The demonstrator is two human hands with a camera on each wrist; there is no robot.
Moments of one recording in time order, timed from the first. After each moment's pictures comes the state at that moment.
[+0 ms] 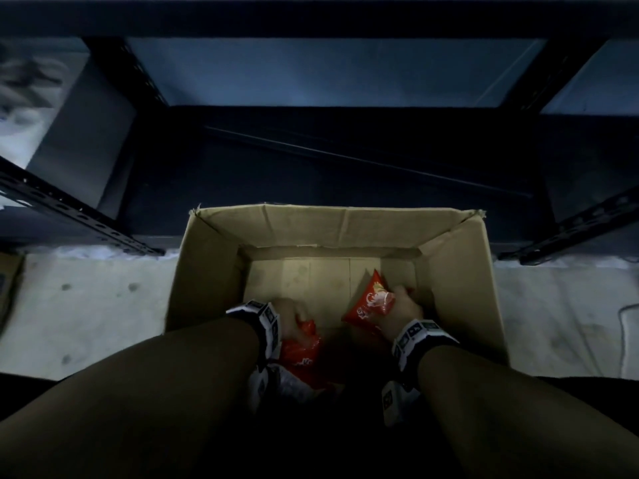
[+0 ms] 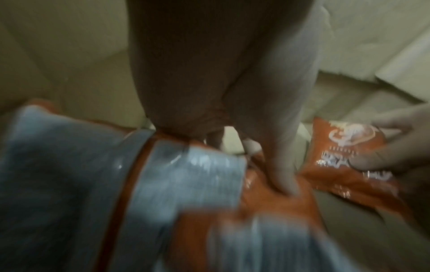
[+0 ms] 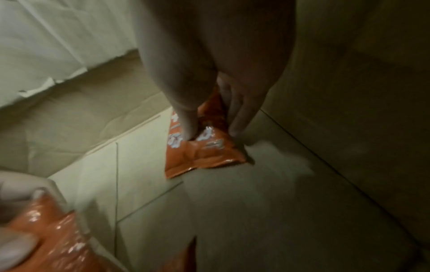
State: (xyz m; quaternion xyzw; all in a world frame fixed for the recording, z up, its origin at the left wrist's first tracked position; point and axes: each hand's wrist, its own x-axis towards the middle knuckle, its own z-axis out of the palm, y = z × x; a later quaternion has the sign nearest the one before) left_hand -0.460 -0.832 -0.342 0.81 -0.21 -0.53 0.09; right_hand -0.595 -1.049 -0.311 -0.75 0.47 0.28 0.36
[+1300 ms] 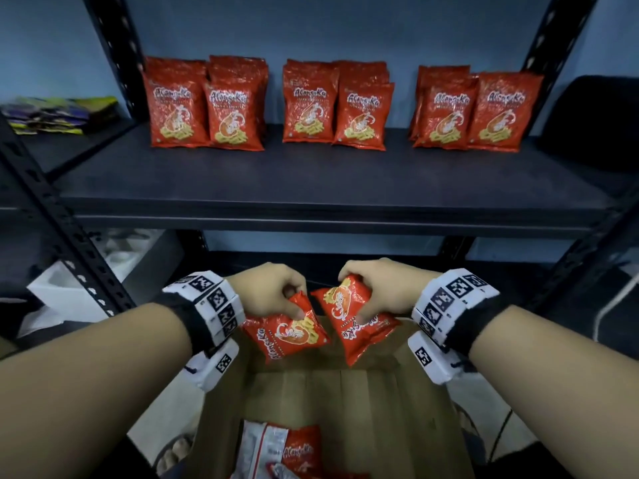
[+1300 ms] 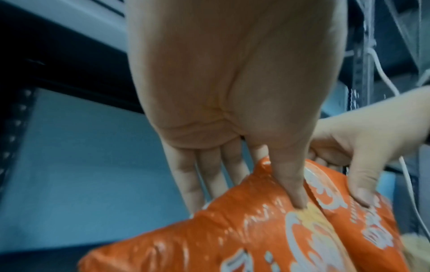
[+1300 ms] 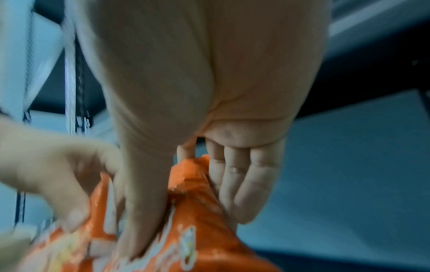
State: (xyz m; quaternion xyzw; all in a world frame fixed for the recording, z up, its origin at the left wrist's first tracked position) left_hand -0.406 -0.842 0.014 0.84 -0.45 -0.26 0.14; right_hand -0.528 -1.065 0.026 -0.97 0.03 0.18 0.19
